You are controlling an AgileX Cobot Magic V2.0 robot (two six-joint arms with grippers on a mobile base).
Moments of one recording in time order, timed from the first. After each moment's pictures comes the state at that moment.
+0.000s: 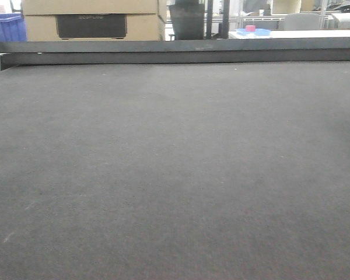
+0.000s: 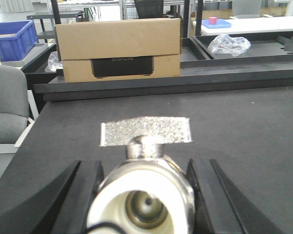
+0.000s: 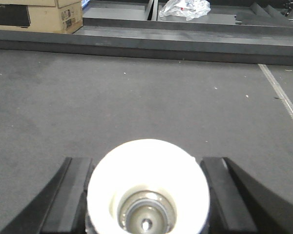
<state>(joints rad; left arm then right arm) 0.00 0.63 -1.02 -0.01 0.61 0.07 0.01 0.73 -1.04 0.14 0.67 -0.10</state>
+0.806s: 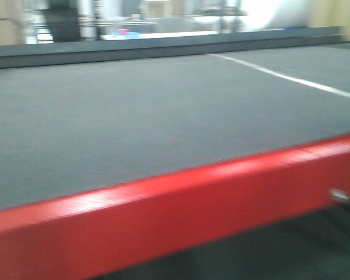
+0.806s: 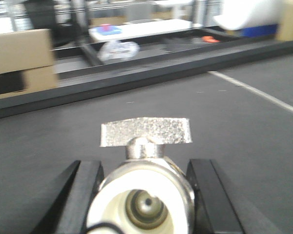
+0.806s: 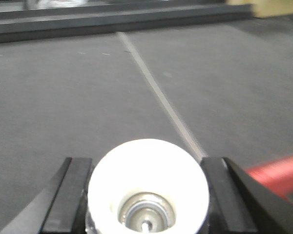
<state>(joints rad) 0.00 0.62 -1.02 -0.01 0.61 0.07 0.01 0.73 -1.04 0.14 0.67 -0.10</state>
